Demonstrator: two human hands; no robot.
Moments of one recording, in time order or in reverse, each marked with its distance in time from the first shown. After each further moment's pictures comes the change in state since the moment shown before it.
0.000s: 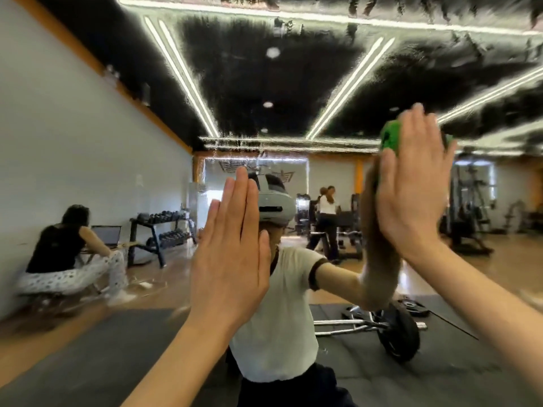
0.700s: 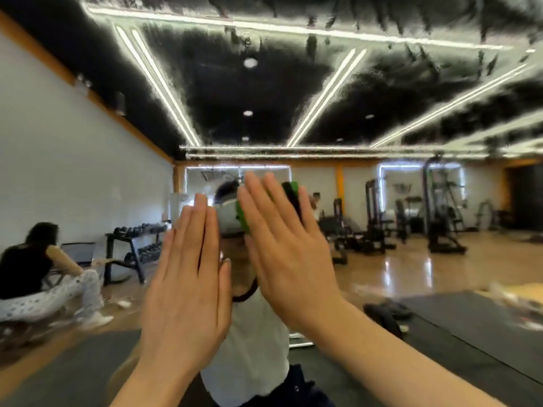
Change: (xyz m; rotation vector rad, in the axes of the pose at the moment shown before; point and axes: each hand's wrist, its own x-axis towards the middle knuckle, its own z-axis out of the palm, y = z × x) left_hand 0.001 -0.003 -0.001 -0.023 -0.009 0.021; right_hand -0.059 -0.062 0.016 0.108 -0.123 -0.482
